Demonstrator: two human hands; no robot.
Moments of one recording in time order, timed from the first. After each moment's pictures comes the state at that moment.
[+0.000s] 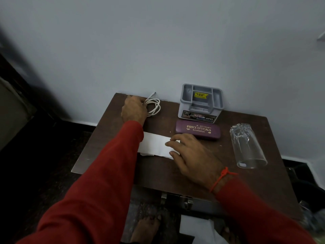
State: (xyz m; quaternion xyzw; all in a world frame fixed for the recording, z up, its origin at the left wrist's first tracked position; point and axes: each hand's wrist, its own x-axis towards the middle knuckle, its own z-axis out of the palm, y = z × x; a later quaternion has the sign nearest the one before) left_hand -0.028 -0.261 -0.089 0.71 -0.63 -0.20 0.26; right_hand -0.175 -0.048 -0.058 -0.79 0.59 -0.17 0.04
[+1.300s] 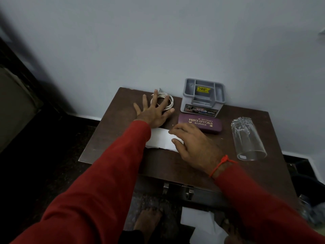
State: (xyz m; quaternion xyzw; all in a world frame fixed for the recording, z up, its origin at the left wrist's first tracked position) left_hand -0.044 -0.221 -0.091 0.55 -0.81 -0.19 -0.01; right_hand -0.171 -0.053 -0.048 -0.76 0.62 -0.16 0.10
